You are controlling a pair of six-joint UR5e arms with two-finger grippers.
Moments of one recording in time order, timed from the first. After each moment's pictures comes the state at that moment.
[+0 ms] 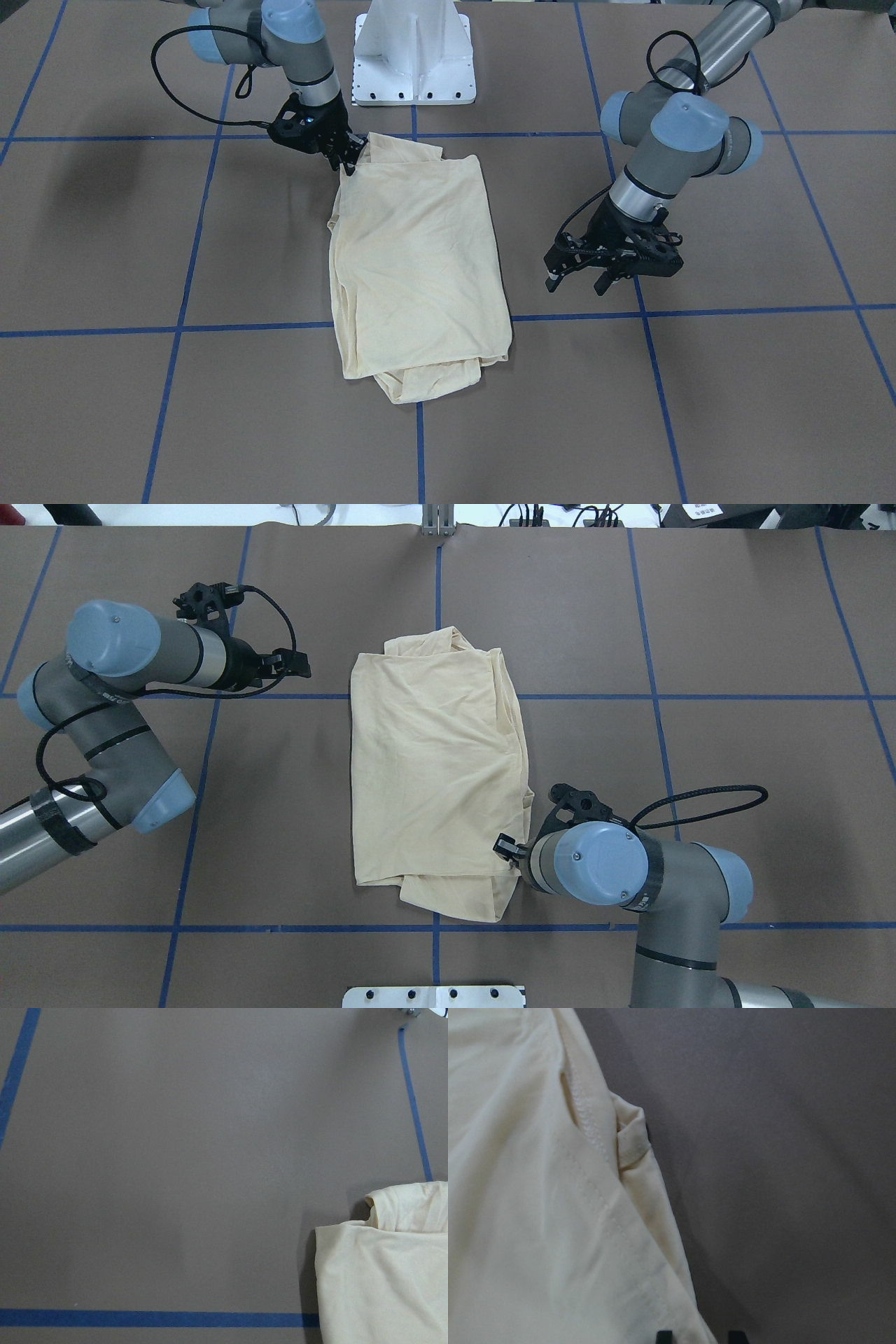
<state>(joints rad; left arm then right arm) -0.77 -2.00 -1.53 -2.30 -1.88 -1.26 0.27 -1.22 1.89 -1.38 1.63 1.88</state>
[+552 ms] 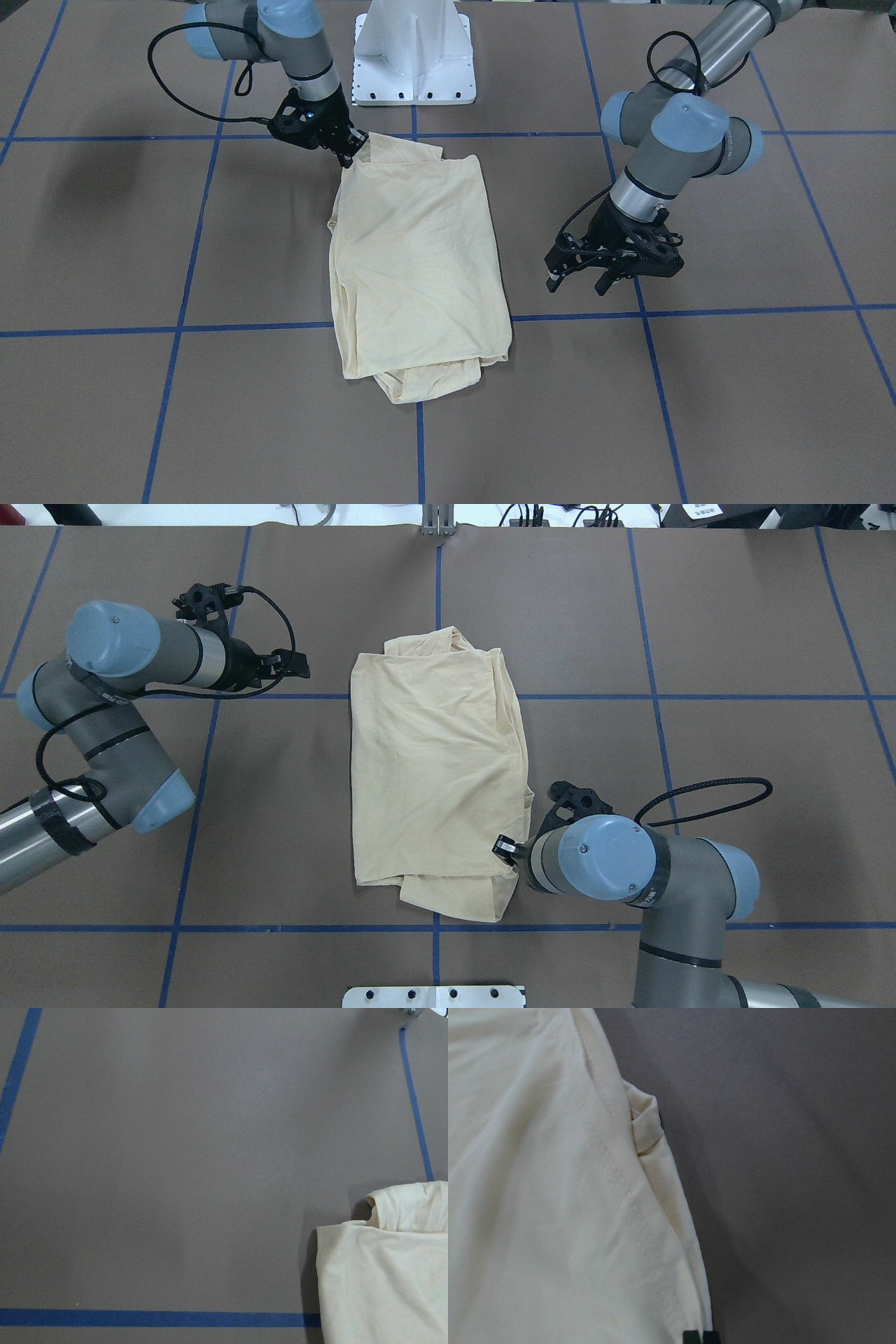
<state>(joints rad) -0.77 -2.00 -1.53 -2.30 -1.88 -1.26 0.28 -1.22 1.92 -1.38 1.68 1.88</state>
